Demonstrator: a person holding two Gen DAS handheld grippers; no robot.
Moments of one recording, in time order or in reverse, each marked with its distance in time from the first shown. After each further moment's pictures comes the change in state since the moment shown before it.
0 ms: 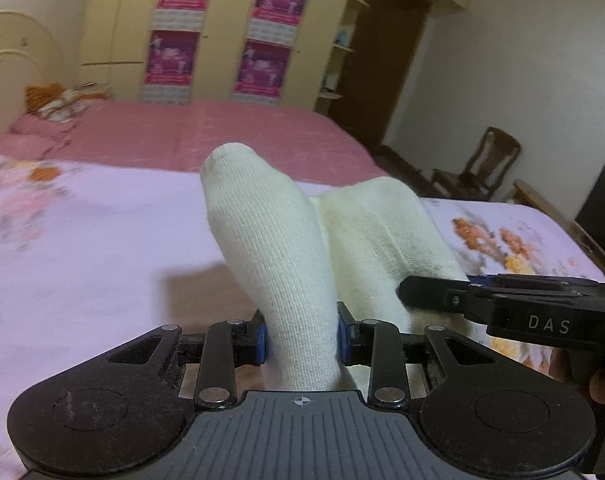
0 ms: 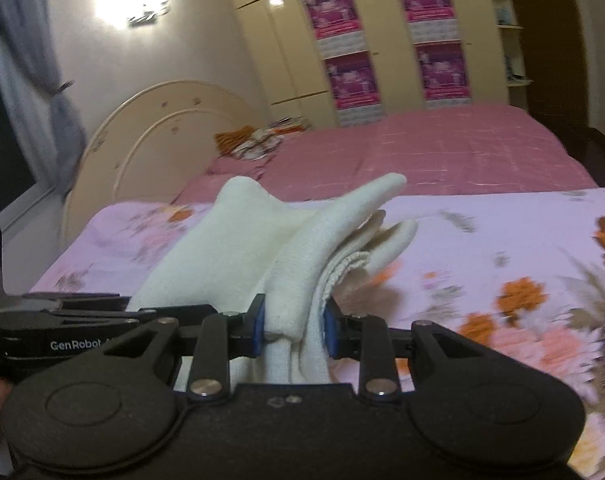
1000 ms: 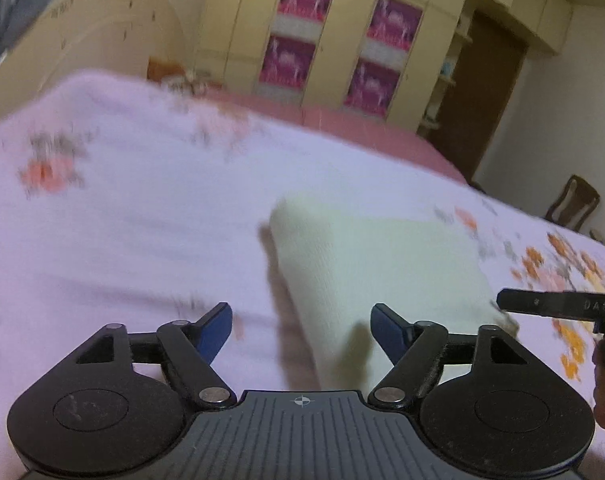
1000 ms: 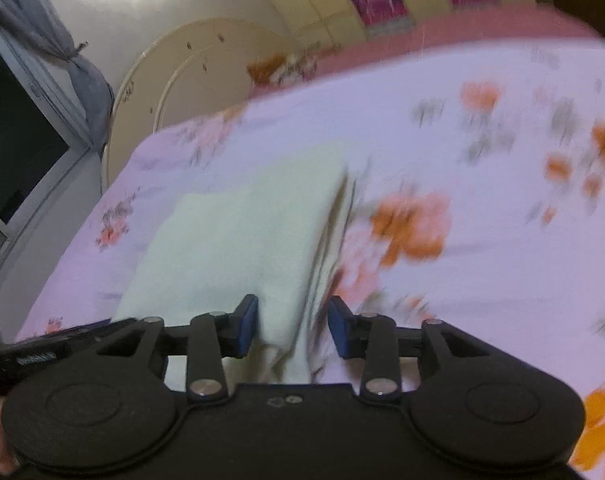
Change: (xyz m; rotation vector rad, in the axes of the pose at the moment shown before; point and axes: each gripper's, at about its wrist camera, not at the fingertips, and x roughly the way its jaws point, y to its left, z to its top) left arm -0.072 0.120 -0.115 -0.165 -0.084 0.220; right arm 0.031 0.042 -0.073 0.087 0.116 0.110
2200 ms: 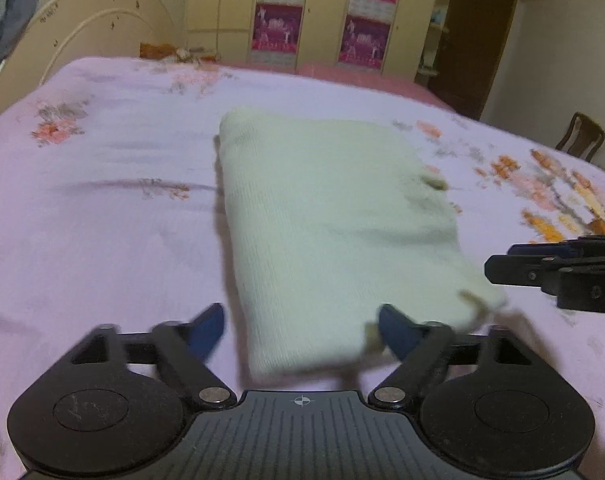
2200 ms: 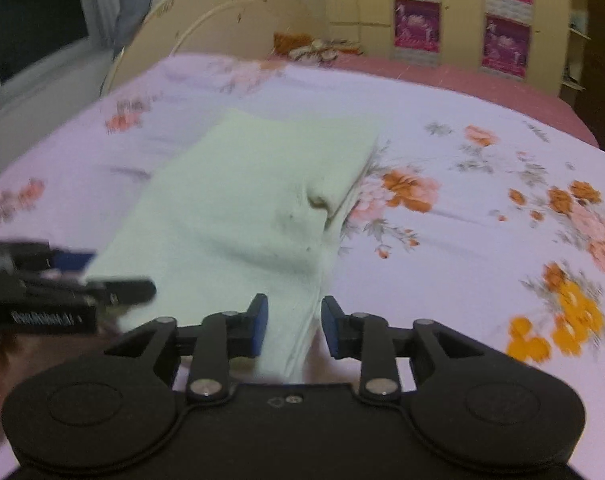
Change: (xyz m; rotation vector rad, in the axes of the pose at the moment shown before) left arm -0.060 -0.077 -0.088 0.094 0.117 0.074; right arm -0.059 0.077 -0.069 -0.270 0.093 -0.171
